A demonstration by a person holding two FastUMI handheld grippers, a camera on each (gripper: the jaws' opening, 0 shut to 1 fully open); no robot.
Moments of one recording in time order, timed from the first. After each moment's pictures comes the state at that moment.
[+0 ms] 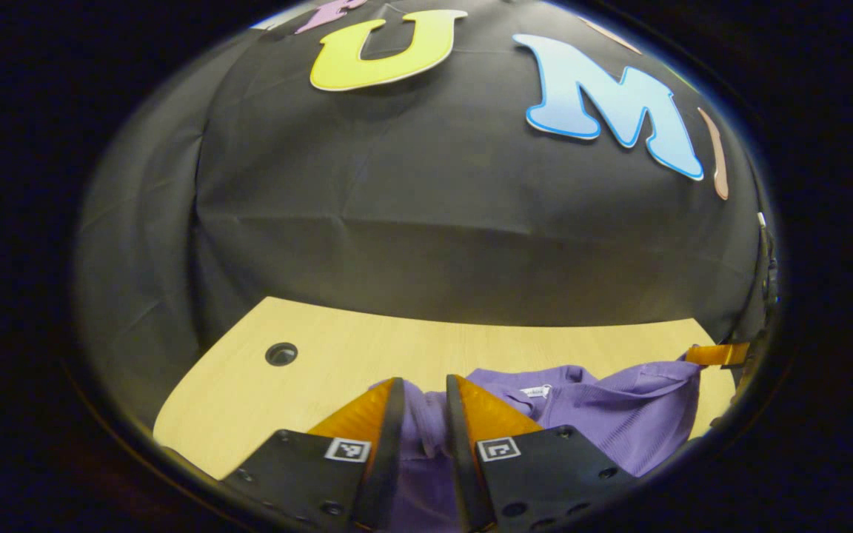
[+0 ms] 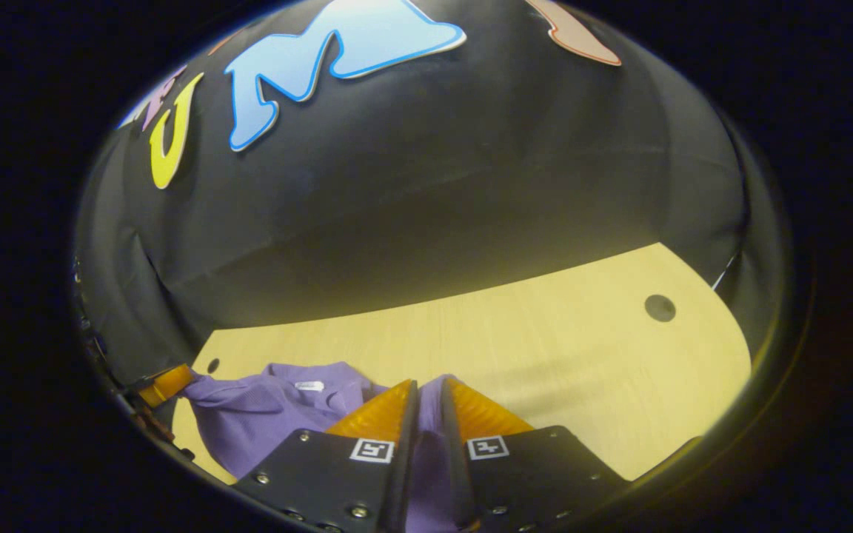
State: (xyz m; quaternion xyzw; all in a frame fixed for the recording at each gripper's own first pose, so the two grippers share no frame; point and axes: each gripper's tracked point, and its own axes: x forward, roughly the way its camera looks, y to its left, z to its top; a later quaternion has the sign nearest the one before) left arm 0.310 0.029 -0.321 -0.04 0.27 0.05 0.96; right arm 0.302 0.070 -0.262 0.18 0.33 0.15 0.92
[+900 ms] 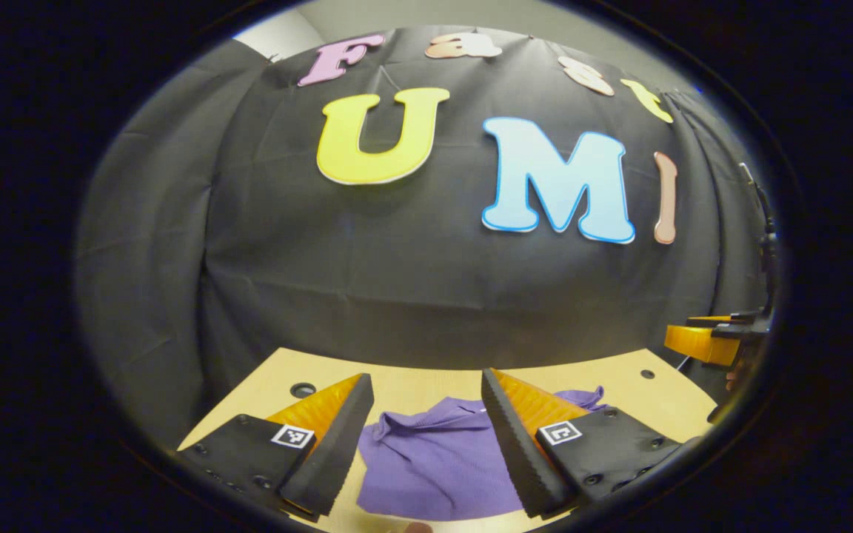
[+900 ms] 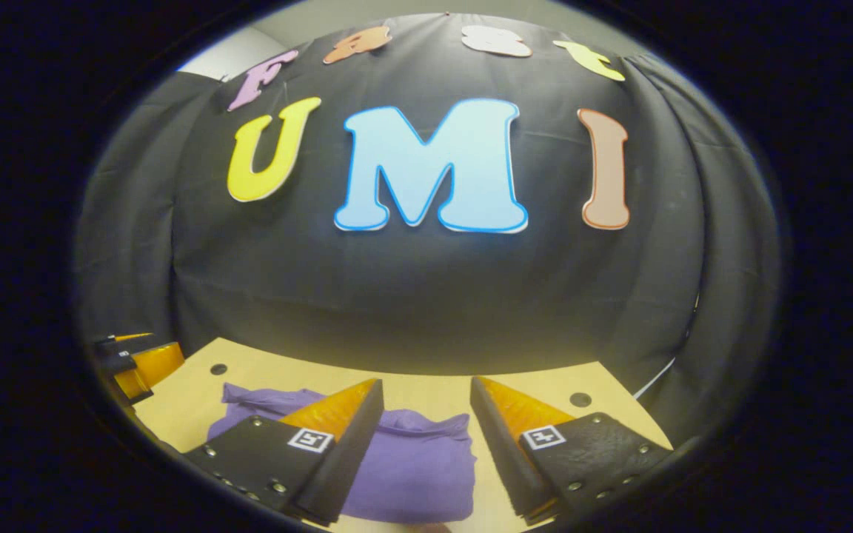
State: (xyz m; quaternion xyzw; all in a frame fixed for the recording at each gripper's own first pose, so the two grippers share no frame) left arm 0.199 0.011 -0.165 -0.03 0.14 0.00 0.99; right arm 0.193 0.072 -0.082 0.07 0.14 0.11 0.98
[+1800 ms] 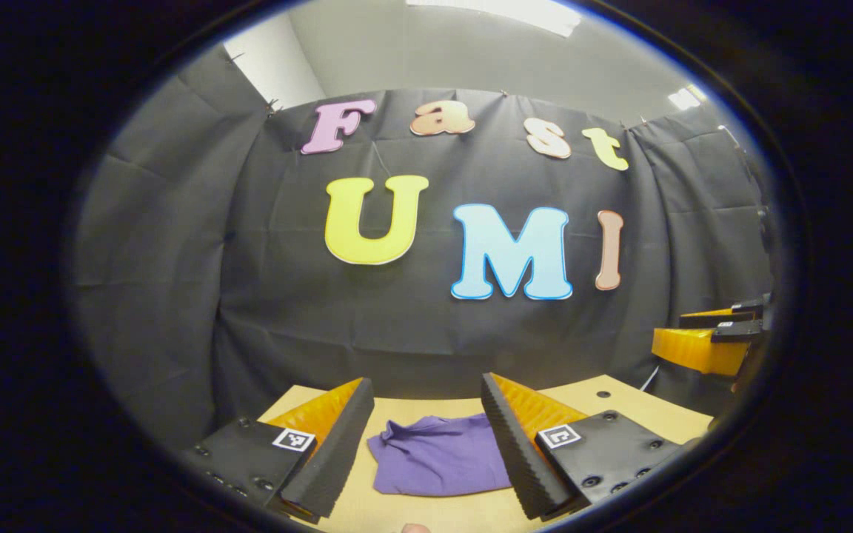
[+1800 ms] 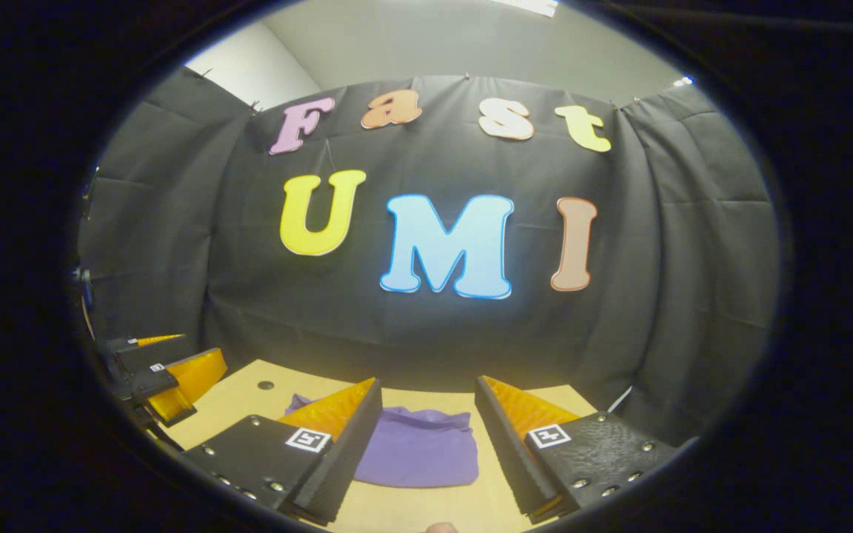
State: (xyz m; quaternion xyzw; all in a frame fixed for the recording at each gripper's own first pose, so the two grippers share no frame) left arm 0.033 0.003 -0.051 -0.02 0.03 -0.03 1.00; right arm 0.028 0.063 0.030 0.05 0.05 0.10 0.99
